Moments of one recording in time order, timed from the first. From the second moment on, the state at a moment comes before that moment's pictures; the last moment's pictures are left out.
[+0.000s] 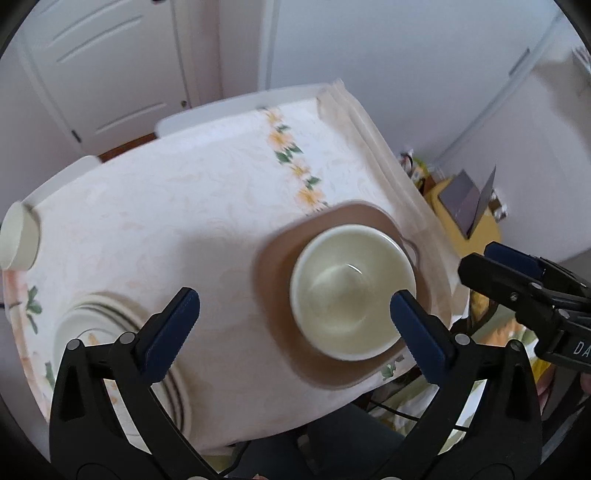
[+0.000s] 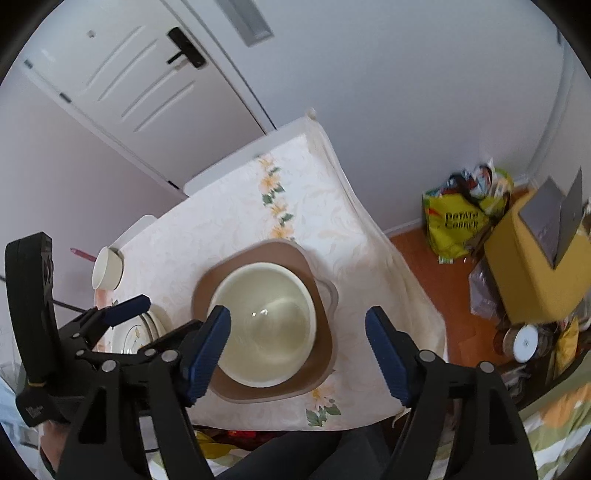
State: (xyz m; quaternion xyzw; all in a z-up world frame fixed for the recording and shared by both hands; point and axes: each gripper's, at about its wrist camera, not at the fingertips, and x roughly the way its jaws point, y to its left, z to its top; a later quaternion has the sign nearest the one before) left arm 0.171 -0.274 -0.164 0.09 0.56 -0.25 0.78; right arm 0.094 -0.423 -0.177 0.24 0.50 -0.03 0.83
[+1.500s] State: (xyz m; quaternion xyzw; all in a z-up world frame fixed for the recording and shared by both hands) left arm 0.354 0.134 -0.256 -0.32 0.51 0.10 0.79; right arm 0.450 -0.021 -0.258 -0.01 0.59 0.32 0.74
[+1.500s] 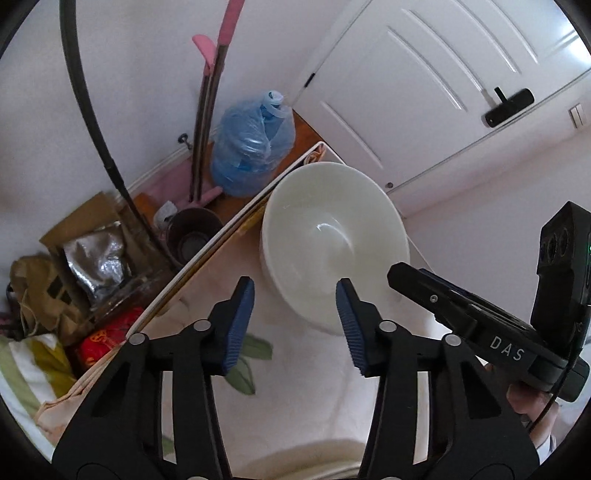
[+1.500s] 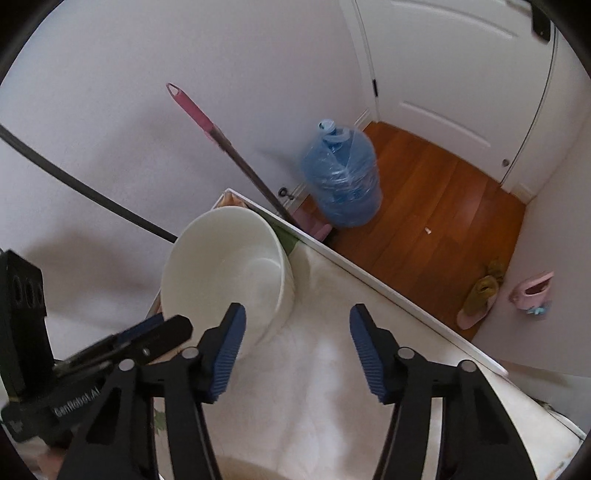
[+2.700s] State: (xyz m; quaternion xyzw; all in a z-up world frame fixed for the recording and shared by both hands) left arm 0.290 -0.006 -0.134 -0.18 0.47 -0.02 0.87; right arm 0.337 -0.137 -0.140 0.05 0.49 0.24 0.84
